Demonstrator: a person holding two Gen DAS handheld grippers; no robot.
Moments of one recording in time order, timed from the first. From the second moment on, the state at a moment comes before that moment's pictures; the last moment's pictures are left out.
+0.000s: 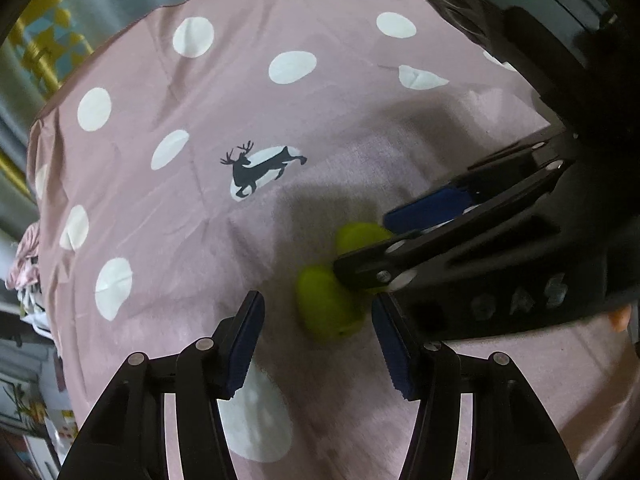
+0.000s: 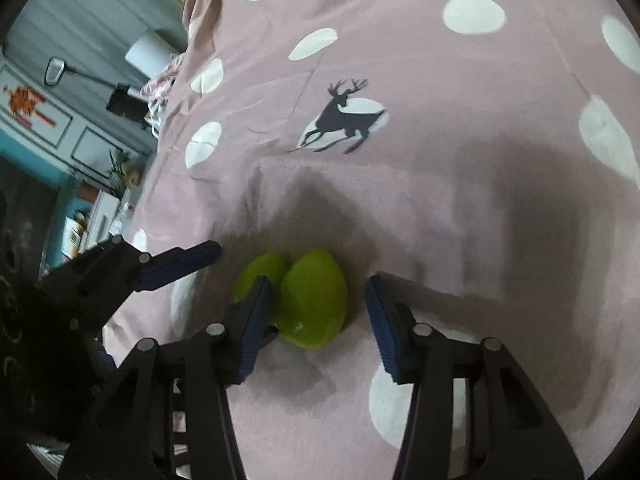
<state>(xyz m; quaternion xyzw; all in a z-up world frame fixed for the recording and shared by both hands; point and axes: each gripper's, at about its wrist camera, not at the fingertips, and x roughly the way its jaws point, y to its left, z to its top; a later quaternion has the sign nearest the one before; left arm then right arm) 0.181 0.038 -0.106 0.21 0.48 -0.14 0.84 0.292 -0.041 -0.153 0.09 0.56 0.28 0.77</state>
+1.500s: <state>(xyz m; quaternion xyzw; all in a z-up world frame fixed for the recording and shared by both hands) 0.129 -0.076 -0.014 0.13 0.38 -0.25 0.88 0.141 -0.223 -0.056 0.20 0.38 0.20 0.88</state>
